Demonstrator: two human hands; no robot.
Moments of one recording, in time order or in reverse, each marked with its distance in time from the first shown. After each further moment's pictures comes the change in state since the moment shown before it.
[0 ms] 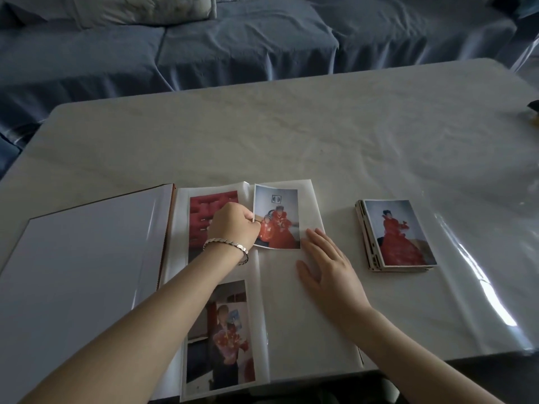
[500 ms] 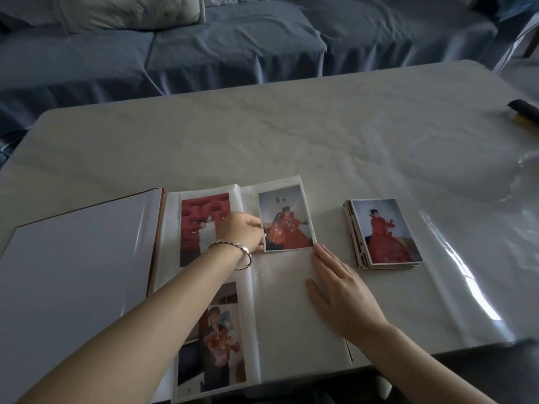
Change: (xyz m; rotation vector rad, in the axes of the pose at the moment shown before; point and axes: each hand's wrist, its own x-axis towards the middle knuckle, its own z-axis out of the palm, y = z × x) left_hand -0.004 0.013 0.019 -0.281 -0.115 -0.152; right_hand -0.027 0.012 -0.025 -0.187 -0.033 -0.086
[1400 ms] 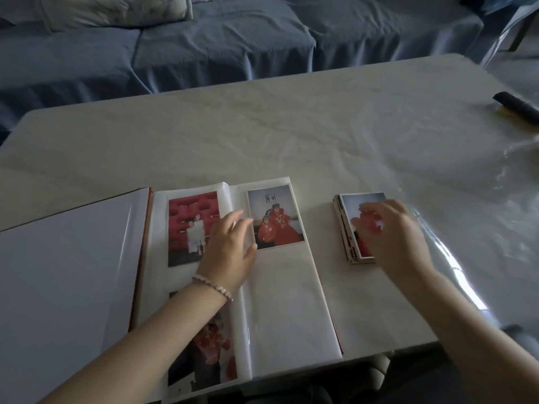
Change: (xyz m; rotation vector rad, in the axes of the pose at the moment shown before) left_hand -0.026 -0.033 -0.001 0.537 0.071 0.566; right_hand 0.040 0.044 -0.071 0.068 0.238 0.415
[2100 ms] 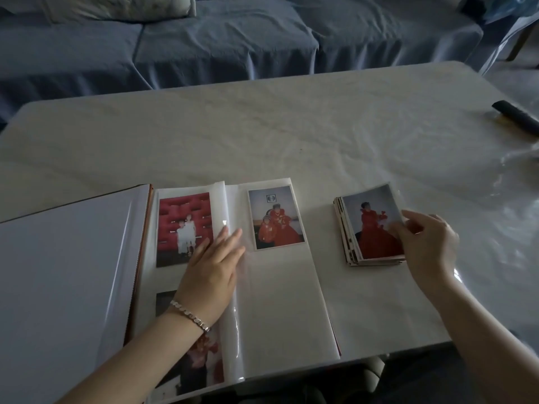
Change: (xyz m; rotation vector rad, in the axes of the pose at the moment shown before) left_hand -0.036 -0.024 -0.001 0.224 -0.012 0.183; right_hand 0.010 0.050 -0.006 0.057 0.170 0.256
